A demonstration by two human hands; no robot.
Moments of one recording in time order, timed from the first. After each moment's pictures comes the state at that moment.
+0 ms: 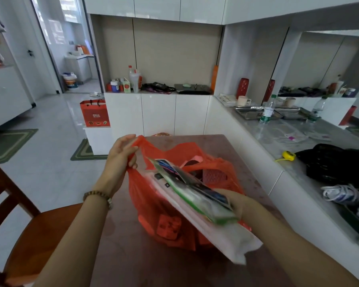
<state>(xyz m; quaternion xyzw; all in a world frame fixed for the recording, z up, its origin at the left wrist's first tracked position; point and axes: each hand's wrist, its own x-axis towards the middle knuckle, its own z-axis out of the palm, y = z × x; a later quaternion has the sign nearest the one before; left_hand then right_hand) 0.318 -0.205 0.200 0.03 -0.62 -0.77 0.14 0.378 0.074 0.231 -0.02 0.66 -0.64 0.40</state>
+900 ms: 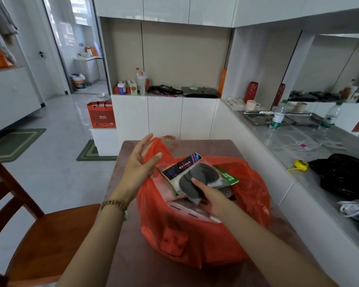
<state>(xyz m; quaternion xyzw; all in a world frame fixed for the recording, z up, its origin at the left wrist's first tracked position) 0.303 -0.182 0.197 -0.01 -0.68 -0.72 0.13 0.249 0.014 0.111 0.20 0.58 -0.77 0.19</state>
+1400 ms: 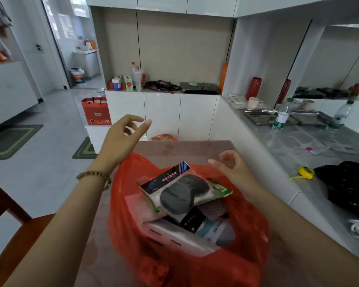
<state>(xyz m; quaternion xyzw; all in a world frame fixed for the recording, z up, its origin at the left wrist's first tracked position) 0.200 -0.182 0.243 0.00 -0.84 -0.48 0.25 0.175 0.101 0.182 -0.01 0.80 -0.60 -0.01</state>
